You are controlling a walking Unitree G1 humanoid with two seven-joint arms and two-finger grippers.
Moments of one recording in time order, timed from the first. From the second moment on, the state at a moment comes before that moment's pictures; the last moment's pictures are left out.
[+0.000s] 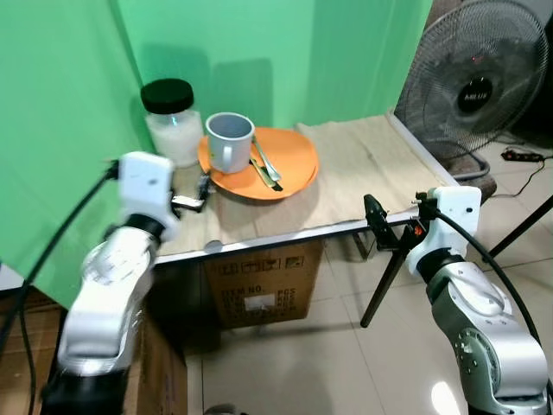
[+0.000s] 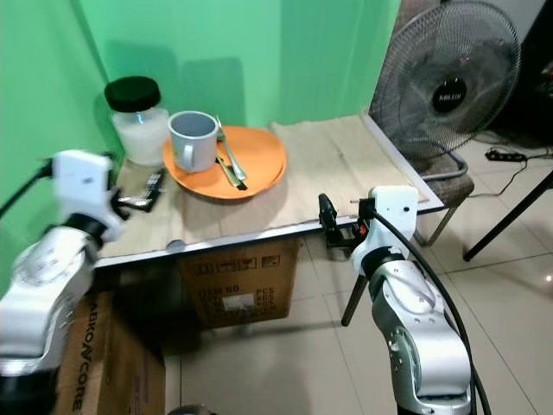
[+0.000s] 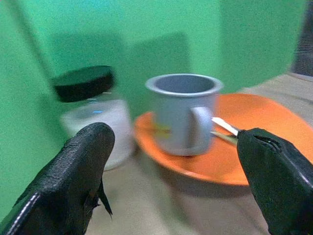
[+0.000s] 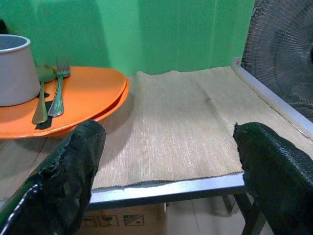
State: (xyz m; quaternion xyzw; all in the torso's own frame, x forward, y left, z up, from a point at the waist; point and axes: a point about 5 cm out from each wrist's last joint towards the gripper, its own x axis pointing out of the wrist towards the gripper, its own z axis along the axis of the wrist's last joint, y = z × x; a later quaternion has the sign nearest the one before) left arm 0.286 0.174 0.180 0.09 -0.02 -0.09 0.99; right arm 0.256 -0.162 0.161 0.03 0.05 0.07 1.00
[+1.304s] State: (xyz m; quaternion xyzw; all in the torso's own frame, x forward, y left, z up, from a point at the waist) left arm 0.362 0.144 0.160 0.09 0.02 -0.12 0.99; right arm 0.234 -0.136 0.172 -0.04 0.10 0.39 0.91
